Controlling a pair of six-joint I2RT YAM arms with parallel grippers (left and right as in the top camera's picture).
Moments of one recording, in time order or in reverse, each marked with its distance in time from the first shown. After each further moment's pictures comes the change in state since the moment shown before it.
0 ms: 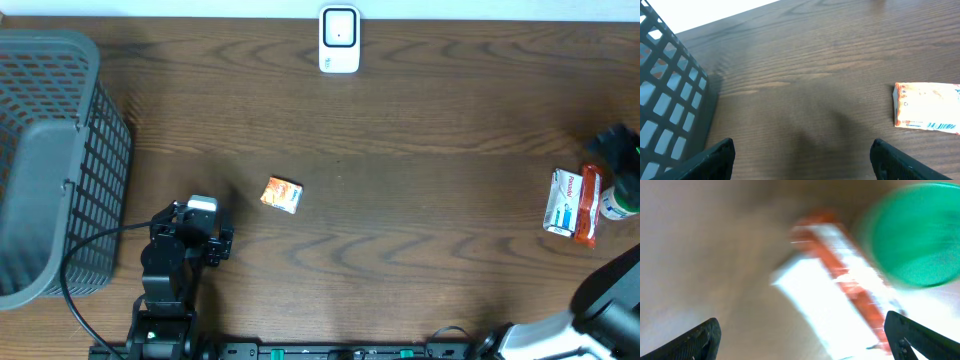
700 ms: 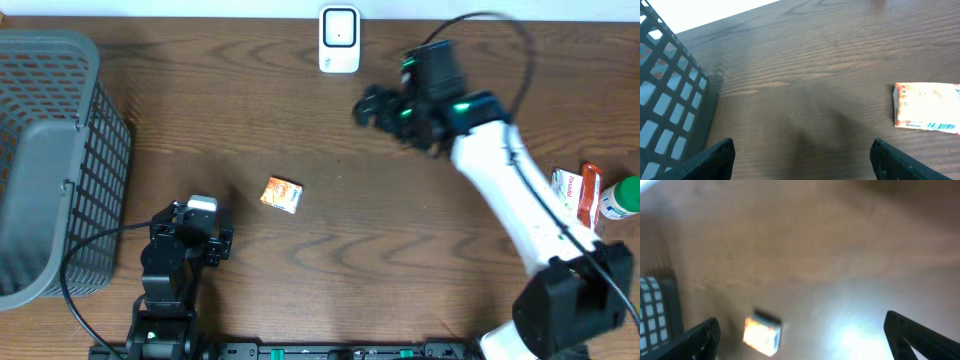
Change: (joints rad) left arm 0.000 0.000 0.000 0.000 0.000 0.000; right arm 1.017 -0.025 0.039 0.123 -0.034 0.336
